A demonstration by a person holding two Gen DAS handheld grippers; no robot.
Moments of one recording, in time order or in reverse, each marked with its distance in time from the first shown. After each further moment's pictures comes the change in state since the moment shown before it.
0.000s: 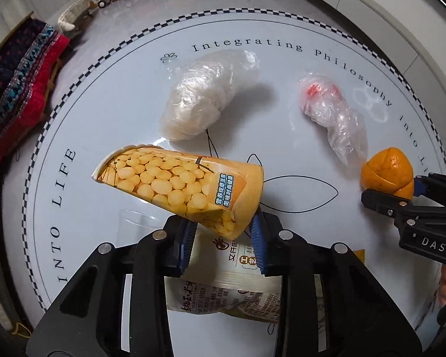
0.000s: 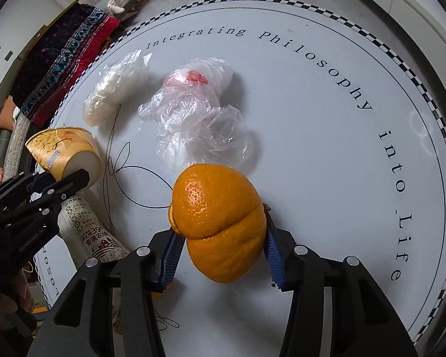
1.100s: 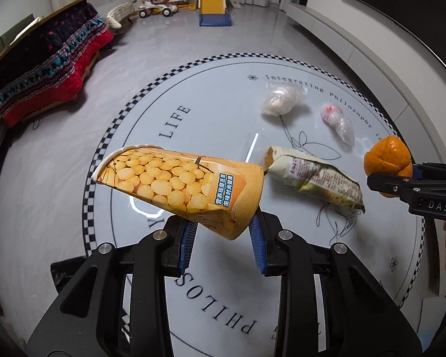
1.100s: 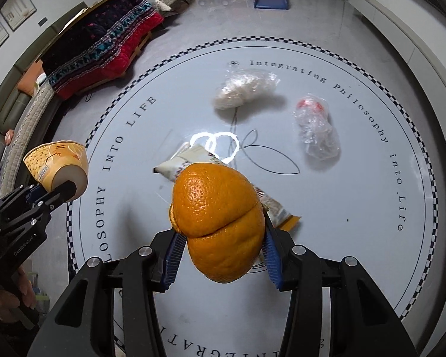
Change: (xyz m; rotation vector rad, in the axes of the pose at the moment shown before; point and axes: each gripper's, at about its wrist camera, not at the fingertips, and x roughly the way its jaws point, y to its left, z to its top) left arm -0.140 0.123 -0.144 -0.176 -0.193 -0.022; right arm -0.087 0.167 -0.066 -0.213 -0.079 -0.010
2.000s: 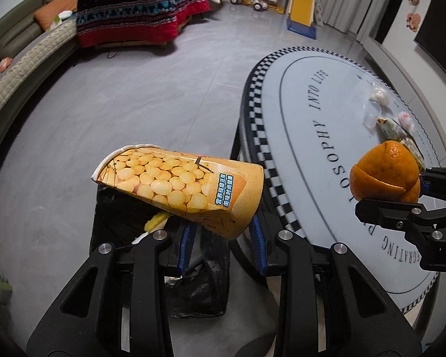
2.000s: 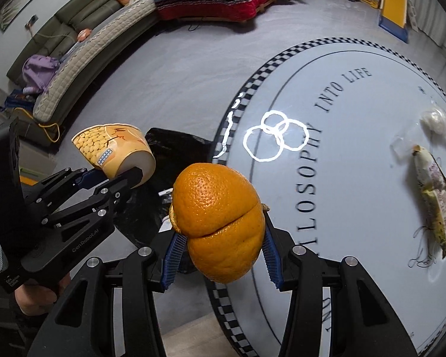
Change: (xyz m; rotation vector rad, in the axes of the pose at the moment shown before) left arm -0.063 0.179 -0.194 -0.351 -0.009 0.167; right arm 0.053 0.287 -0.096 -0.443 0.155 0.217
